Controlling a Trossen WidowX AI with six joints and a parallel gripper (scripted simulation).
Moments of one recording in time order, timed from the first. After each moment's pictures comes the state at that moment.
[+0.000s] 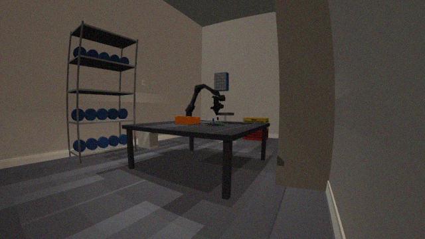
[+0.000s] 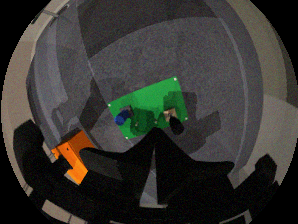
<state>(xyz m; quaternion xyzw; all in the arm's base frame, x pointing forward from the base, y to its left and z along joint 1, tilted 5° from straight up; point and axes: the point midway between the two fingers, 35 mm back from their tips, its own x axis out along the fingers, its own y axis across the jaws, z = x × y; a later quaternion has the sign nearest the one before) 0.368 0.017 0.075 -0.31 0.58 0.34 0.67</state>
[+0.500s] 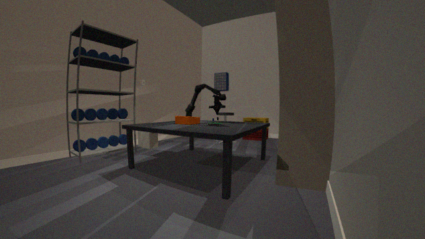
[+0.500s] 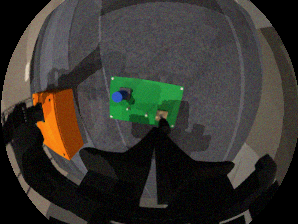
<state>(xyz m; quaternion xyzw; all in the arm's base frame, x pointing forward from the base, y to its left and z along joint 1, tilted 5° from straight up) 0.377 0.010 0.084 -0.47 0.48 0.48 0.57</state>
